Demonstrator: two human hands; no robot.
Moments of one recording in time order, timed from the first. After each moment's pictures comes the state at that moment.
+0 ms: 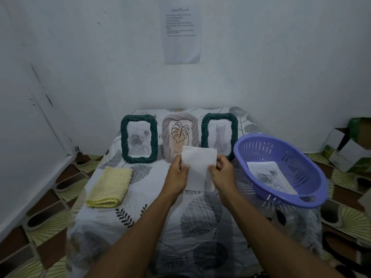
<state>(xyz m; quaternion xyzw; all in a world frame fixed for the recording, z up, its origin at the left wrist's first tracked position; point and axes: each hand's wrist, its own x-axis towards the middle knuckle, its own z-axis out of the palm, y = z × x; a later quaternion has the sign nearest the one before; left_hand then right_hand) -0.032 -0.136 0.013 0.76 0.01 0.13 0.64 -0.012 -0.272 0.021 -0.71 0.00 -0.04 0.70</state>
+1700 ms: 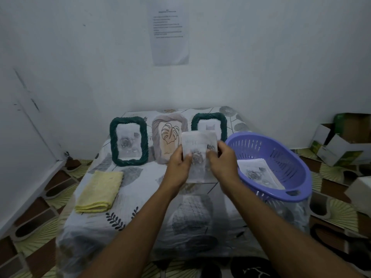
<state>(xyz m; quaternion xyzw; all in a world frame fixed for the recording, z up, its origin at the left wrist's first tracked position) -0.026 -0.166 0.044 0.73 -0.05 0.13 0.67 -0.008 -0.295 0.059 -0.78 -0.02 -0.14 0.61</state>
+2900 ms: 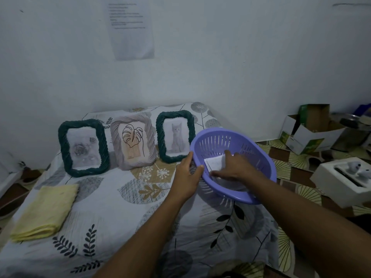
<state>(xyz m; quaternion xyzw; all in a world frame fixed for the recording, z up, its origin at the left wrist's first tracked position) 0.002 -0.271 0.015 0.83 -0.05 0.05 0.56 0.061 -0.450 0.023 -0.99 0.01 0.06 0.10</state>
